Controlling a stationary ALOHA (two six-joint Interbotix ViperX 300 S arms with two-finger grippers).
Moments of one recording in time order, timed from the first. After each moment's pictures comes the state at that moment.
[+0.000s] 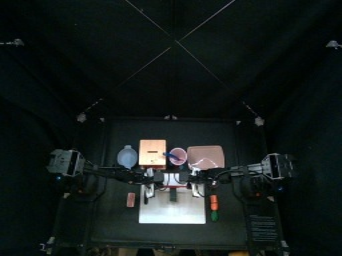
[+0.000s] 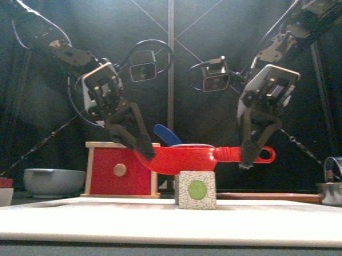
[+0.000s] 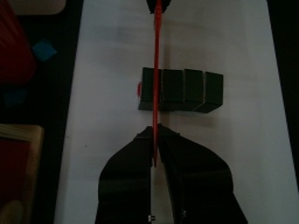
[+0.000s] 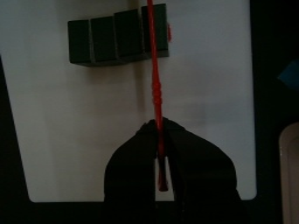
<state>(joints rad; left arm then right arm) -0.04 0.03 0.74 -0.16 0.02 0.00 -0.02 -0.07 0.71 0.26 0.45 -0.13</state>
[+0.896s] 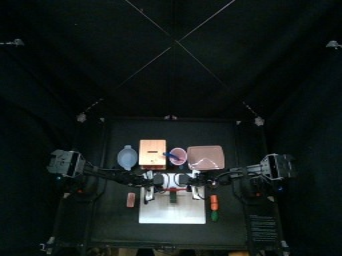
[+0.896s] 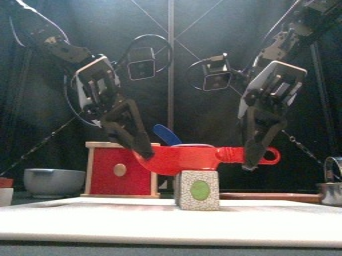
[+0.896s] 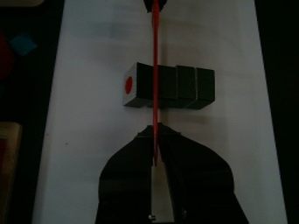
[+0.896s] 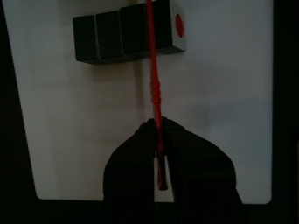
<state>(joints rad) -0.06 0.04 0.74 -0.19 0.02 0.00 0.00 -0.06 0.71 0.26 0.45 -0.13</state>
